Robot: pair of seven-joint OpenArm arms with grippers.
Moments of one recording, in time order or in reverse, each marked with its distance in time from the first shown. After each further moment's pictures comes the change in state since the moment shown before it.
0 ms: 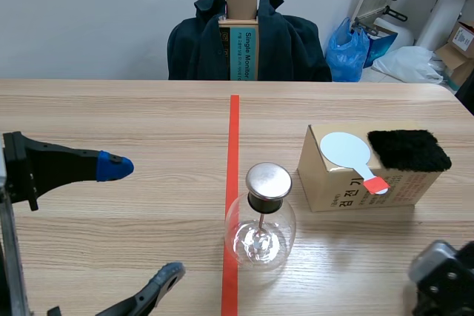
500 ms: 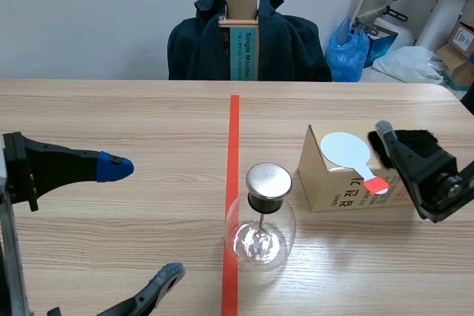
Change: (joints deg) left arm 0.0 0.0 0.0 0.0 0.1 0.0 0.1; right arm -7.7 12.5 12.4 40.7 35.0 35.1 -2.6
